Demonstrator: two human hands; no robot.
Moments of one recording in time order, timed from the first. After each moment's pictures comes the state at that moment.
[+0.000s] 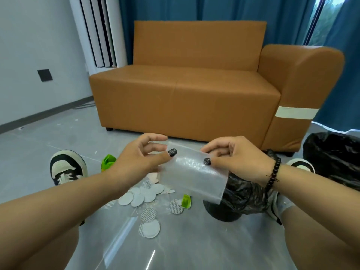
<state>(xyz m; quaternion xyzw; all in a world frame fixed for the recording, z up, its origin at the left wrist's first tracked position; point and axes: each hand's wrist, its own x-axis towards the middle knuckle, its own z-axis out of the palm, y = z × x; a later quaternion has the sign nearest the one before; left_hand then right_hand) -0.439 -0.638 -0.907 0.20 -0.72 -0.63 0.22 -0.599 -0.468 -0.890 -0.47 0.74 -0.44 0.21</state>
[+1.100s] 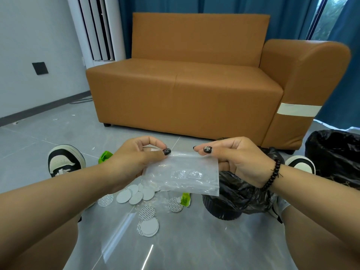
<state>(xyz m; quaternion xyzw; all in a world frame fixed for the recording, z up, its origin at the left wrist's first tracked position) -0.446 -0.663 -0.919 0.21 -0.69 -0.67 0.15 -0.610 -0.480 -0.911 -0.38 0.63 -0.58 0.34</state>
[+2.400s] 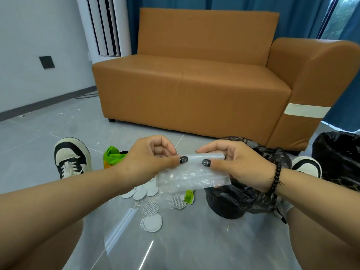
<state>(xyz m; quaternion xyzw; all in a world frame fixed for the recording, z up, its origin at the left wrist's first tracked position) -0.446 -0.650 -0.927 0.17 -0.73 -0.63 0.21 -0.597 -0.485 -0.916 -0.46 0.67 -0.49 0.31</state>
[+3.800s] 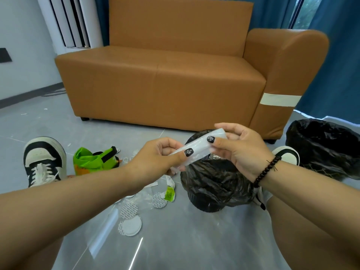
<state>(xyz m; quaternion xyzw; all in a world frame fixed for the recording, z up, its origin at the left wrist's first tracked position) -0.507 -0.611 -0.940 0.16 -0.72 -0.66 0.12 -0.631 -0.461 -0.919 -0.19 0.61 -0.73 0.25</state>
